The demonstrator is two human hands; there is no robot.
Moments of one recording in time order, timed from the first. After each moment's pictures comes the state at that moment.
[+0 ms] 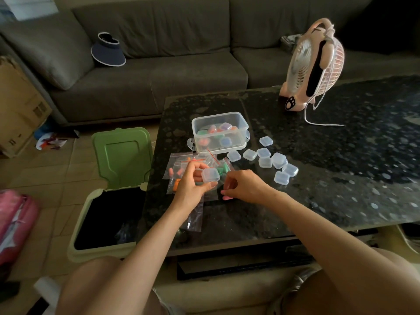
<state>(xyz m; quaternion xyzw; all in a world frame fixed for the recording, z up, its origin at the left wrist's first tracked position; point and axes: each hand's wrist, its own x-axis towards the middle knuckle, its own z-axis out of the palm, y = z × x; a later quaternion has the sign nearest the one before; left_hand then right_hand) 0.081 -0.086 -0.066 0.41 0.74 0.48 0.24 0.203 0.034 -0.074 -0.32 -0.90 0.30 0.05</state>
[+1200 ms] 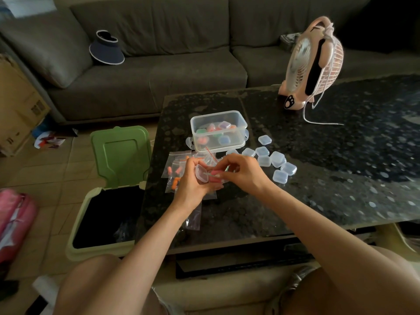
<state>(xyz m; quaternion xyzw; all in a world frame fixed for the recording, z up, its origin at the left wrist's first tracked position) 0.088 -0.085 -0.061 0.43 0.70 0.52 0.24 0.204 0.023 -0.049 -0.25 -0.84 0.40 0.25</state>
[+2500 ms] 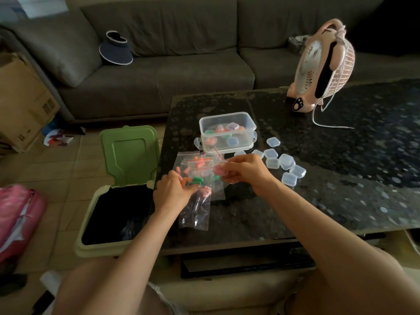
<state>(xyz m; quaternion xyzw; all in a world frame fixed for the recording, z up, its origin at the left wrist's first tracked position) 0.029 -0.104 -0.089 0.34 0.91 0.23 0.07 0.185 0.018 -0.037 -0.36 -0.64 0.65 0.20</state>
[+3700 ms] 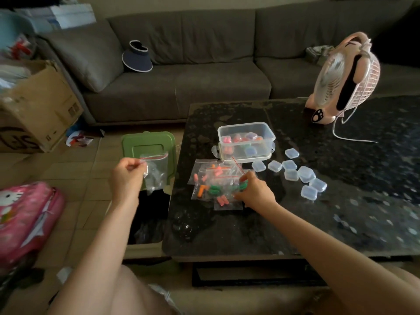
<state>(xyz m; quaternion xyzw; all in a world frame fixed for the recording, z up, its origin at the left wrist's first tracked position) -0.051 -0.164 -0.027 0.14 0.79 0.59 0.07 0.157 0.010 -0.074 -0.46 -0.82 0.33 0.07</state>
